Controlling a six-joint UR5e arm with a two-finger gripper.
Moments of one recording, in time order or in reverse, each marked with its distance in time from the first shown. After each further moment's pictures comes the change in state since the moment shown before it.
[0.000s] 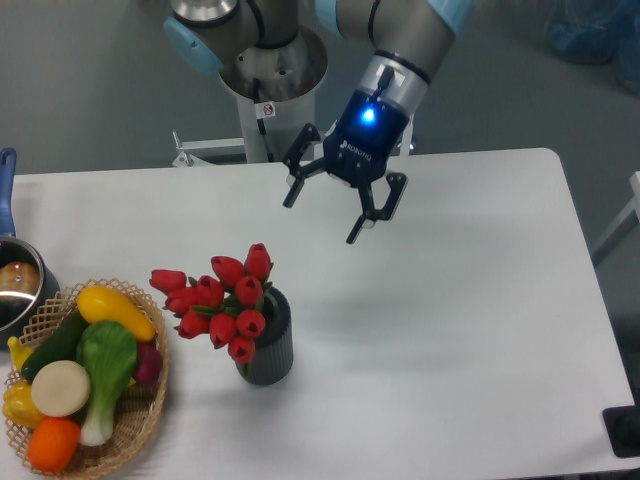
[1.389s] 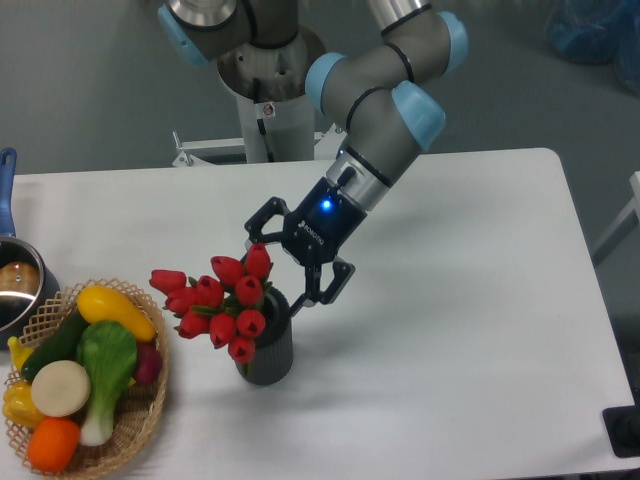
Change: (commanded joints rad) arm -0.153 -0.218 0.100 0.087 -0.029 0.046
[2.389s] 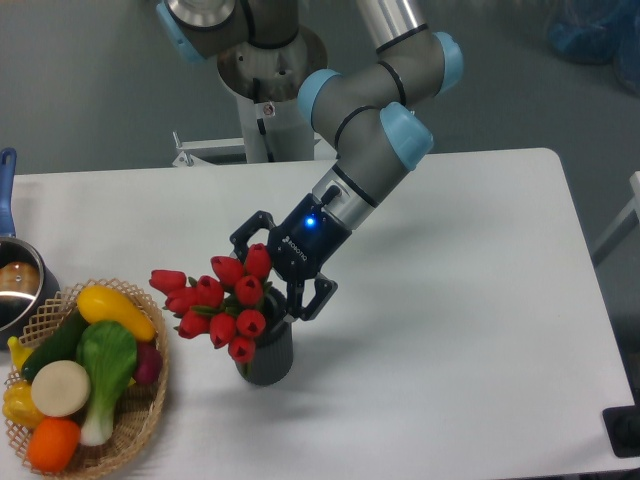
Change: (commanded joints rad) arm -0.026 -0.009 0.011 0.002 0.002 0.006
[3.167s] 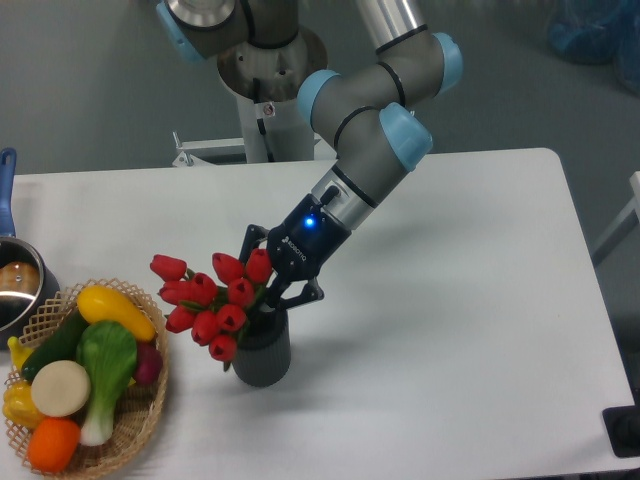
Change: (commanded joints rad) arm 0.003 0.002 0.002 0.000 -0.002 0.005
